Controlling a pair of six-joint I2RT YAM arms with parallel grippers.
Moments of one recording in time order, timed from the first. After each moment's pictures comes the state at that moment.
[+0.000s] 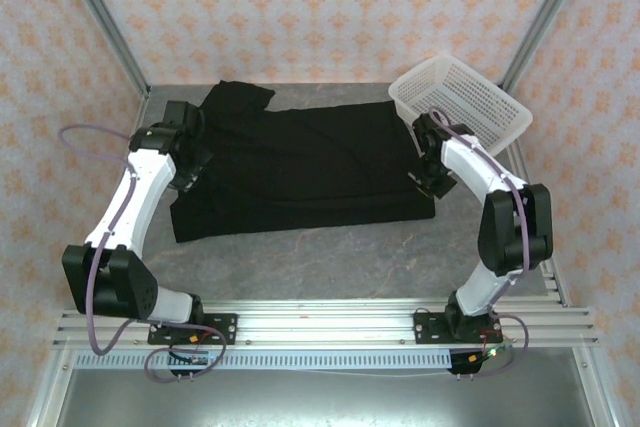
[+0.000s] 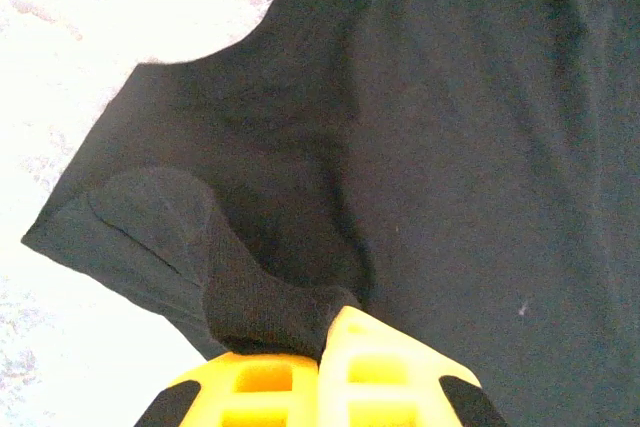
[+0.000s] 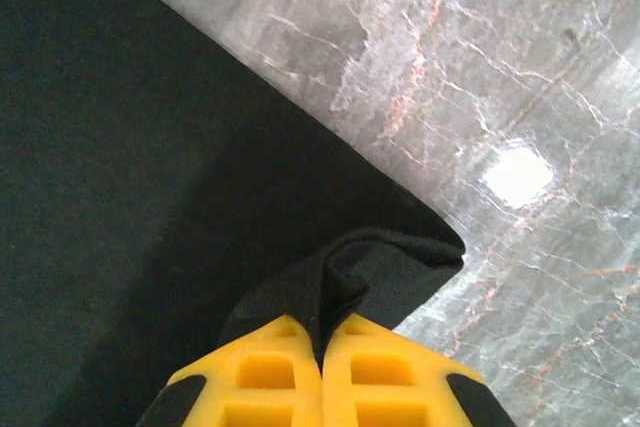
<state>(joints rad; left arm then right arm) 0.00 1.43 1.33 -1.10 -0.17 -1.03 0.19 1.71 1.31 -1.06 0.10 1.01</state>
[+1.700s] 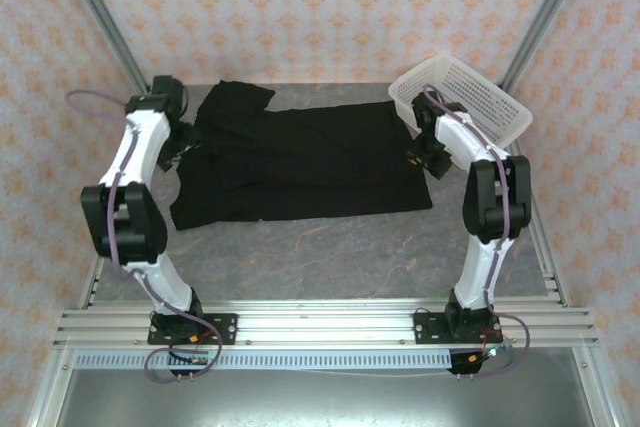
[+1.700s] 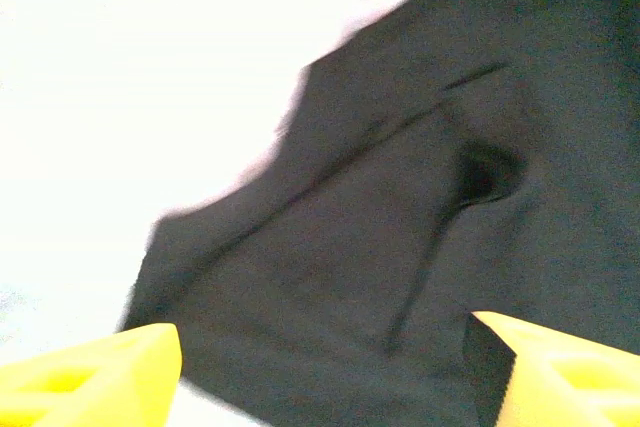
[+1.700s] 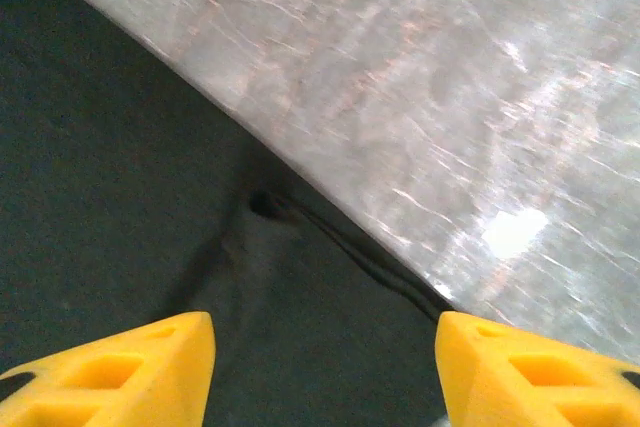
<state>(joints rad) 0.19 1.68 1.49 -1.13 -0.15 -0.73 0.14 1.88 1.49 -1.03 0.13 0.87</state>
